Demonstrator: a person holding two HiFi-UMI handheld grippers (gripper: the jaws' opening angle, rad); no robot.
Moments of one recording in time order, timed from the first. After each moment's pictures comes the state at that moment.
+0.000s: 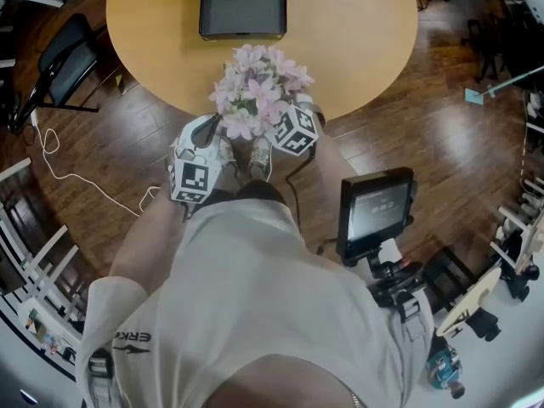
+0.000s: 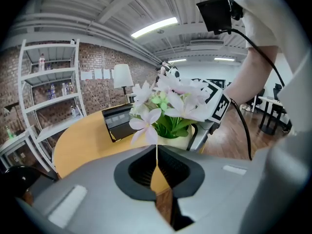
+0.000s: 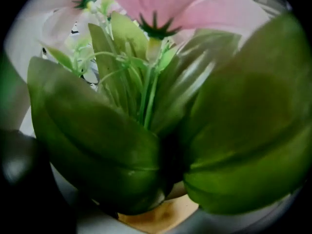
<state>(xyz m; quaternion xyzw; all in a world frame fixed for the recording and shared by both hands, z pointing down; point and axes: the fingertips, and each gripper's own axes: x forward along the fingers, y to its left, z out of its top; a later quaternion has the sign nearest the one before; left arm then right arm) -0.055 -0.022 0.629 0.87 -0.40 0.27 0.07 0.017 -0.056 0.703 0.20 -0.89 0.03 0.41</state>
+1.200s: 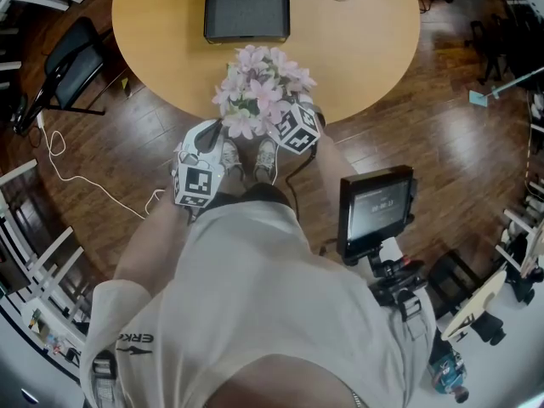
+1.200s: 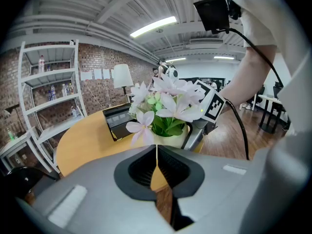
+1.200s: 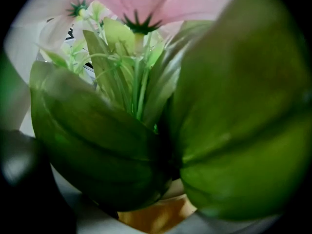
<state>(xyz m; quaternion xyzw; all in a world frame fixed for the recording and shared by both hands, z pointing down) -0.056 -0.013 0.626 0.87 -0.40 0.28 0.07 0.014 -0.059 0.703 0.21 -0.90 0.06 0.38</state>
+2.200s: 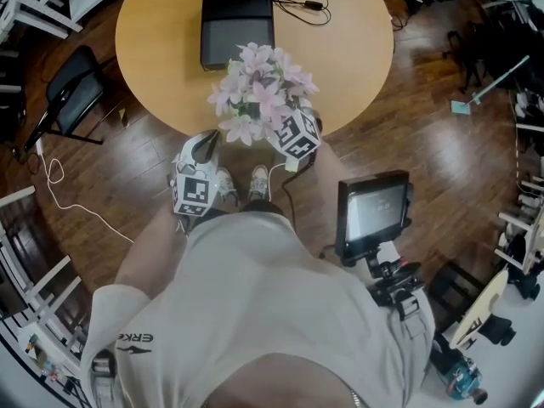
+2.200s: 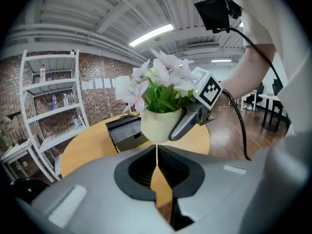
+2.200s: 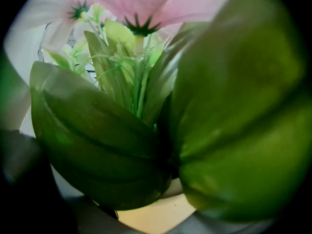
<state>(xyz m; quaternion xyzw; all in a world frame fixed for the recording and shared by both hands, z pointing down) -0.068 -0.024 0.594 0.88 -0.41 0.24 0.03 0.010 -0.101 0.610 0.28 -0.90 -0.01 0.33</state>
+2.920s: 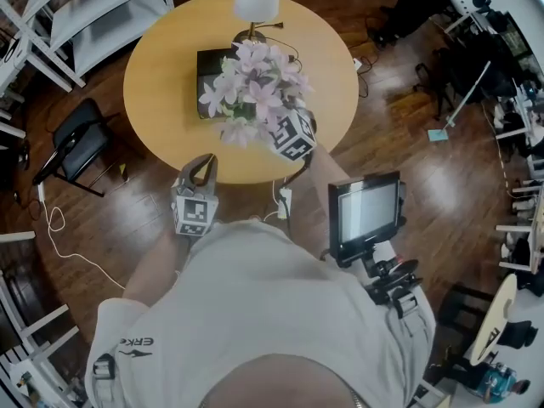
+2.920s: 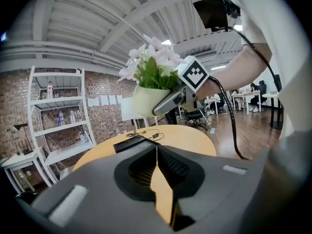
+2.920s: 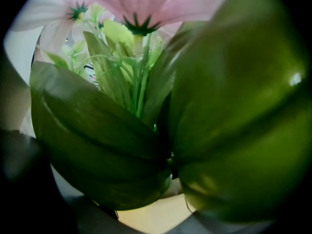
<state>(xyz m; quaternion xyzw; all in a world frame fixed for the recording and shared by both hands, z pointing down) -0.065 -0.028 0.527 0.88 -0.44 0.17 -0.03 0.016 -0.143 0.450 0.35 -0.88 -0.15 0.28</state>
